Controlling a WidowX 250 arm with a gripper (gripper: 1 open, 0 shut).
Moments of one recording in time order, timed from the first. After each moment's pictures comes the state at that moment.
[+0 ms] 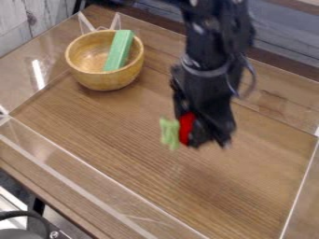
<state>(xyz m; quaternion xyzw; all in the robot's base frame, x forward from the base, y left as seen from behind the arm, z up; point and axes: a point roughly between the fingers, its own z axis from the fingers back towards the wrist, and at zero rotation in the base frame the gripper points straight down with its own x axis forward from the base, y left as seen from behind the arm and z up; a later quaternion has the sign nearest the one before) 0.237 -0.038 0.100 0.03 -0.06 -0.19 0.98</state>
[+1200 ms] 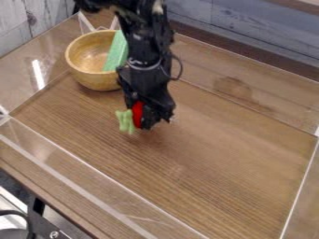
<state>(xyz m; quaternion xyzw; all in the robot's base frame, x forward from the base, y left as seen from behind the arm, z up) 0.267 0.048 0.034 0.04 -0.05 -0.08 0.99</state>
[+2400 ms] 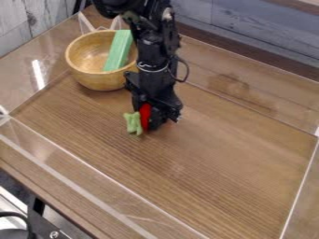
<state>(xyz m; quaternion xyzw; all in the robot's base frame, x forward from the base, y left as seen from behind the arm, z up) 0.287 0.045 0.020 0.02 -0.04 -0.07 1.00</state>
